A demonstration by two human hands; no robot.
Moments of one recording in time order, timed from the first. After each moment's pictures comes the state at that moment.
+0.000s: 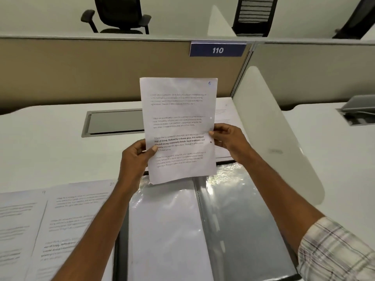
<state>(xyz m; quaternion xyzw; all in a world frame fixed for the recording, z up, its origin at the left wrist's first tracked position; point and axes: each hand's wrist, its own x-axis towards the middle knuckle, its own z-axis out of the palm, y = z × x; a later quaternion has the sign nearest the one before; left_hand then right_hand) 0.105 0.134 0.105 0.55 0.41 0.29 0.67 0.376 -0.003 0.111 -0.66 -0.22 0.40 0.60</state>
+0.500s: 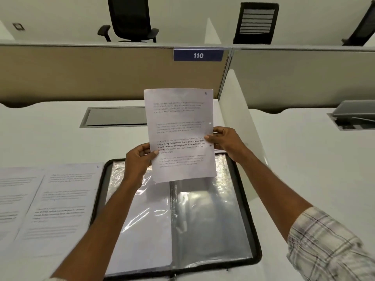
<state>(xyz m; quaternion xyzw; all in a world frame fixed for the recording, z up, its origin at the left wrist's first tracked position) 0.143 0.030 0.093 0.54 0.44 0.31 0.65 0.422 -0.100 0.125 -0.67 -0.28 0.43 0.54</state>
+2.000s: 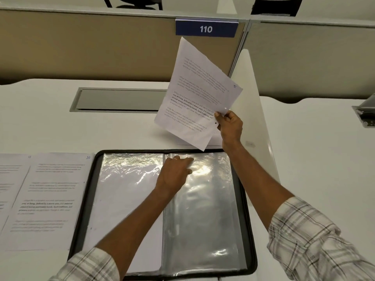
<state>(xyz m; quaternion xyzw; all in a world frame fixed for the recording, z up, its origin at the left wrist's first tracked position) 0.234 -0.025 0.013 0.94 0.31 0.07 0.15 0.459 -0.039 0.059 -0.65 -0.12 0.28 0.69</state>
